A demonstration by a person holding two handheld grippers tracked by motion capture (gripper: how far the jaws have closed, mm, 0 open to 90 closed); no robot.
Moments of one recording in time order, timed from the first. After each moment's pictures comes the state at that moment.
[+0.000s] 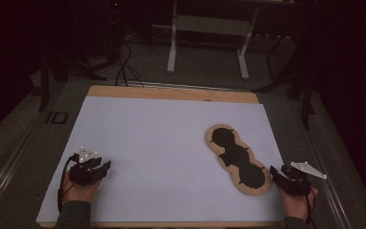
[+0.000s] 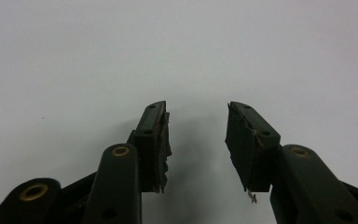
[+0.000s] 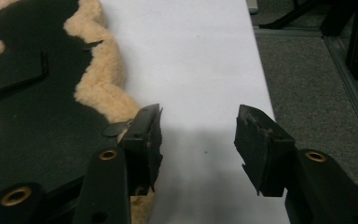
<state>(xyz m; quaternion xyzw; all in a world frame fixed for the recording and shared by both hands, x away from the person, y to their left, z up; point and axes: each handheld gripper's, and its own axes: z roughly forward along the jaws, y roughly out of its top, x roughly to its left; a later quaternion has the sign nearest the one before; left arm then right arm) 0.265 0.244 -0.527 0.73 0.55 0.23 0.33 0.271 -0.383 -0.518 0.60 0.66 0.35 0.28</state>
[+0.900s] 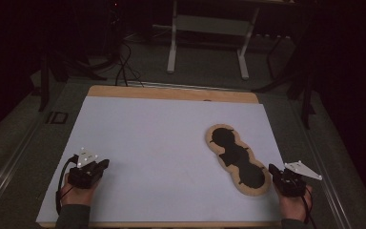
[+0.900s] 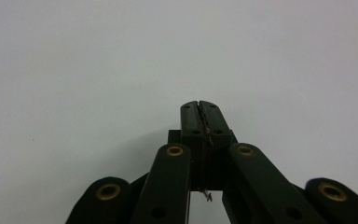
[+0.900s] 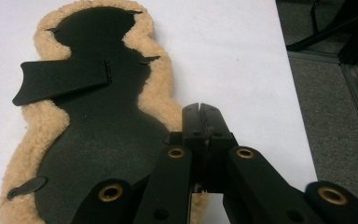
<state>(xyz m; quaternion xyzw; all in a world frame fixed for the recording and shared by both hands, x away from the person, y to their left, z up) 0.250 0.238 -0.510 0.74 0.51 0.23 0.36 0.261 -0.358 -0.501 0.55 0.69 0.36 0.29</state>
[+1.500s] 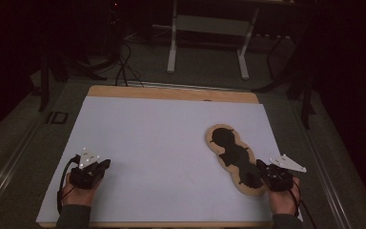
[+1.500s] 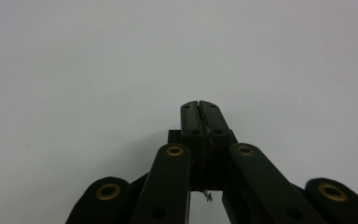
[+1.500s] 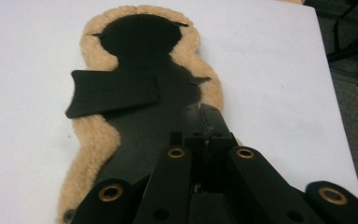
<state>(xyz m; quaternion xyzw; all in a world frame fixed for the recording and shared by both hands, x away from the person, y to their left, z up) 0.249 0.234 -0.510 0.75 0.50 0.24 0.36 0.273 -0.321 -0.491 0.50 0.73 0.36 0.29</state>
